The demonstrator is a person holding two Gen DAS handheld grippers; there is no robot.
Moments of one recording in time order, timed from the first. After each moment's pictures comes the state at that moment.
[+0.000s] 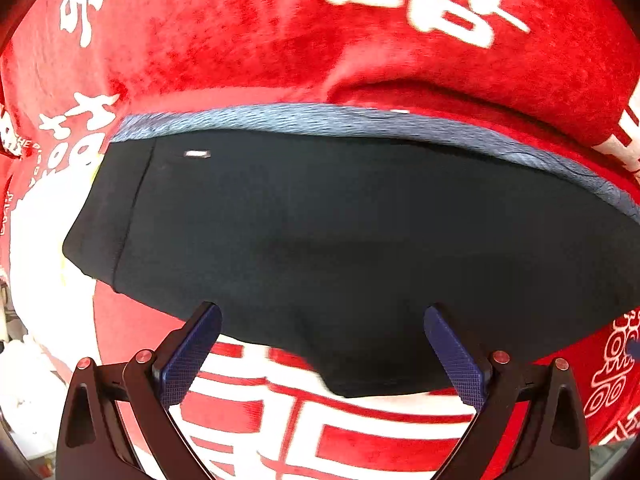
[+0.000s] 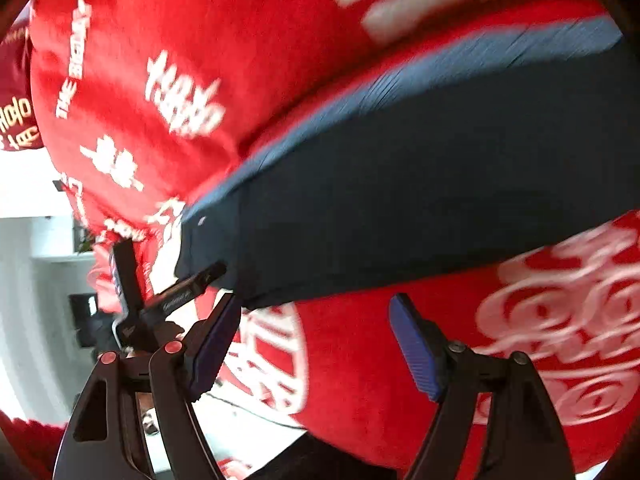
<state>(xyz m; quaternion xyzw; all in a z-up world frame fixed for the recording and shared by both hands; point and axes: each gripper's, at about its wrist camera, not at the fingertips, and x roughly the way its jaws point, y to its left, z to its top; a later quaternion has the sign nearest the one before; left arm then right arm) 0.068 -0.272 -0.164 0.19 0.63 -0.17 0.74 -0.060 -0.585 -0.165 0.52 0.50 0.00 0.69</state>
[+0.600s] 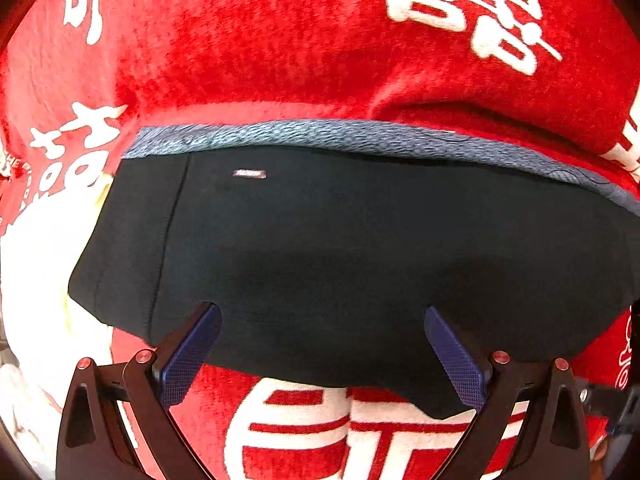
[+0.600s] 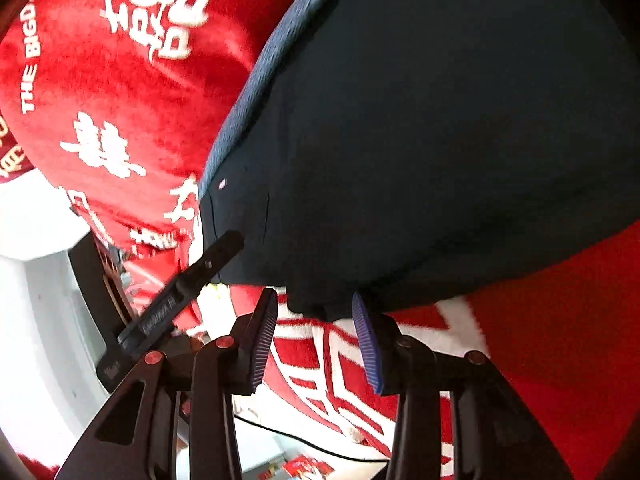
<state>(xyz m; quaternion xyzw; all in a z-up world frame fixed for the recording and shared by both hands) 0.104 -0.227 -0.180 0.20 0.59 -0.21 0.75 0.013 -0.472 -0.235 0.61 0.47 0.00 0.64</state>
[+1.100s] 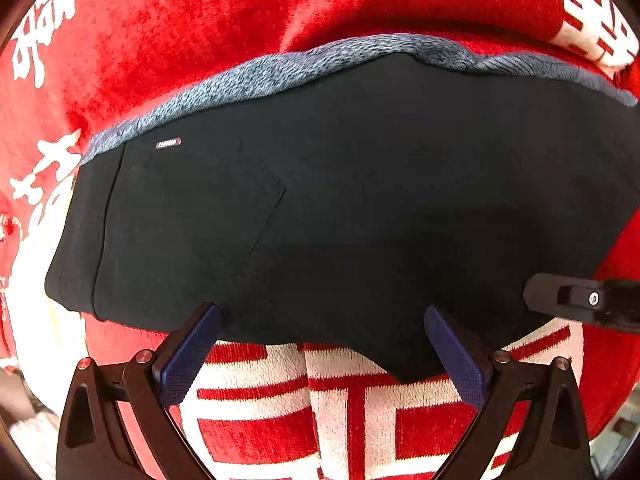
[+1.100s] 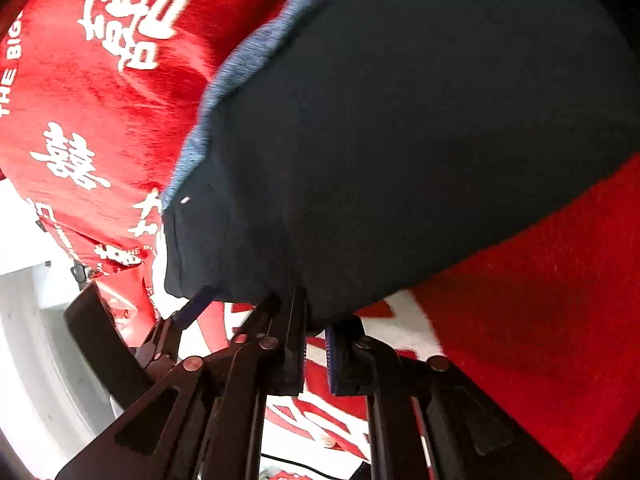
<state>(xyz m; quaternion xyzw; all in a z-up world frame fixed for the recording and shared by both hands) 0.028 -0.245 -0.207 0.29 0.58 -0.26 0.72 0.001 -0.460 -0.236 0.58 0.50 -0.05 0.64</state>
